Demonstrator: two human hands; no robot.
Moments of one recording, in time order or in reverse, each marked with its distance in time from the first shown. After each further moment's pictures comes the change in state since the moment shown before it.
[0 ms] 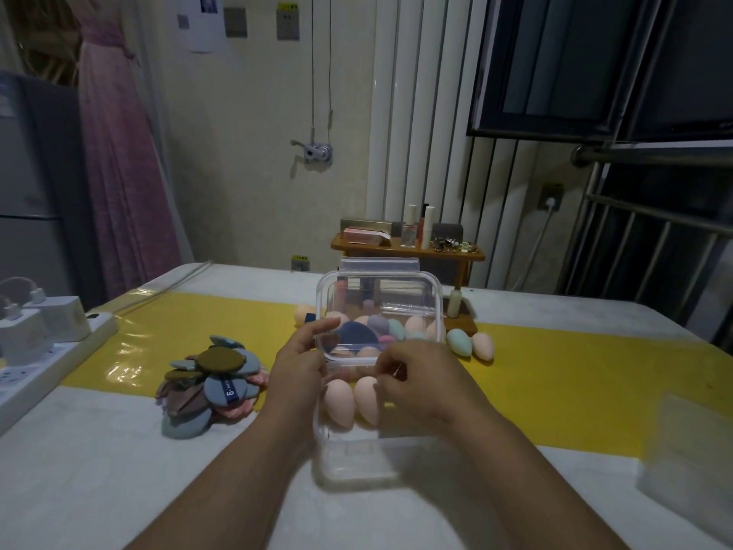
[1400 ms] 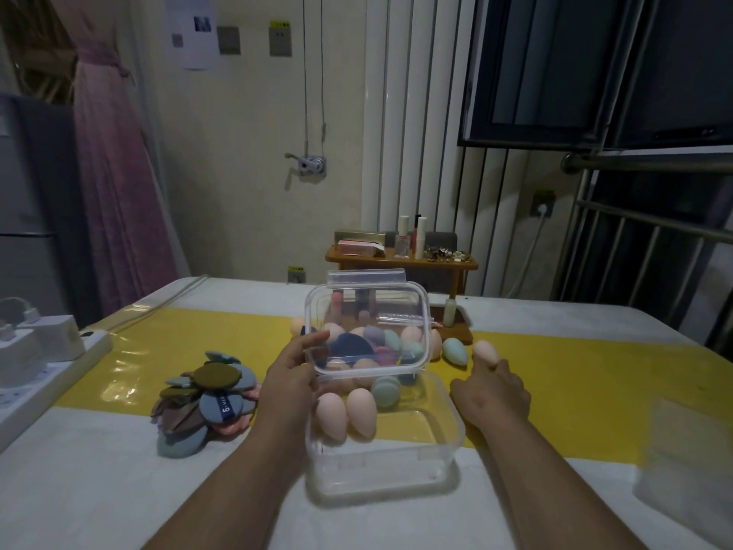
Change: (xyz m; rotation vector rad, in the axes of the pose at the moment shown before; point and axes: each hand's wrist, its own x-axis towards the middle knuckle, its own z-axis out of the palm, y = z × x) left_hand -0.009 0.010 0.003 -0.010 0.040 -0.008; right_hand 0.013 0.102 0.007 -0.225 -0.010 0.791
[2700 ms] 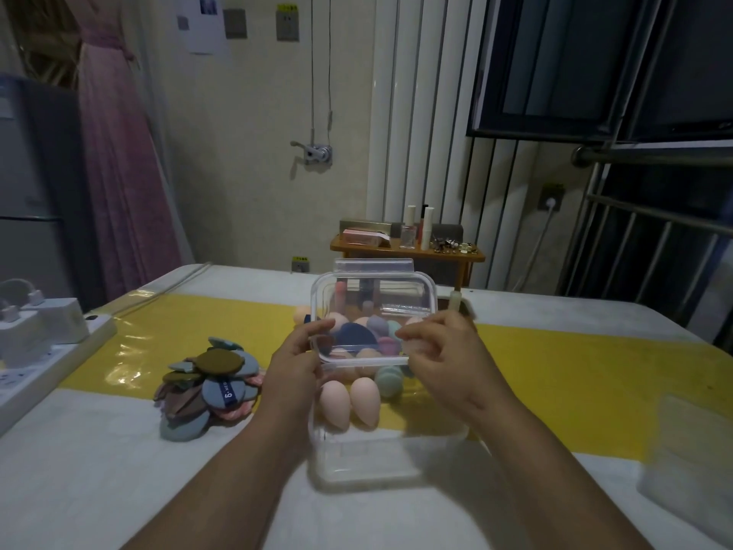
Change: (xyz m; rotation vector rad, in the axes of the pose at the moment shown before) left_hand 0.008 -0.005 -0.002 -0.024 -0.036 0.005; right_hand -0.062 -0.042 -0.036 0.500 0.077 -0.726
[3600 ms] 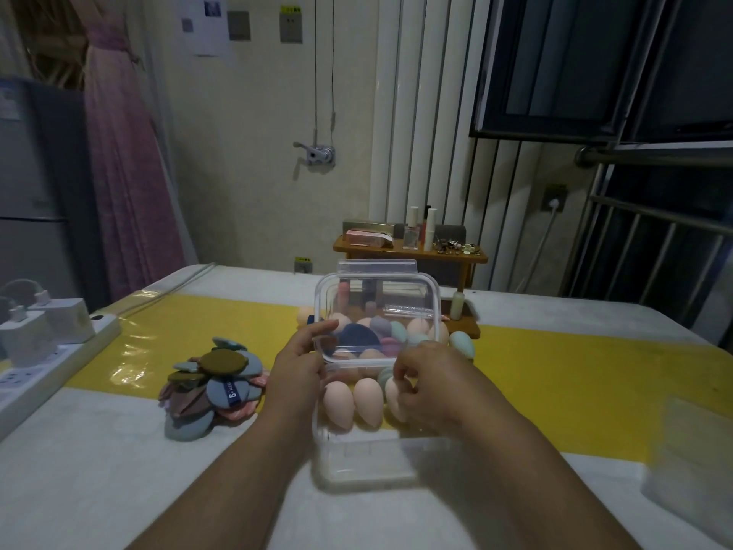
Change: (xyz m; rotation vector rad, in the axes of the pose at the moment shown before) left_hand 0.001 -0.001 -0.001 0.053 0.024 0.018; right_hand -0.006 -0.016 0.008 -0.416 -0.248 -0.002
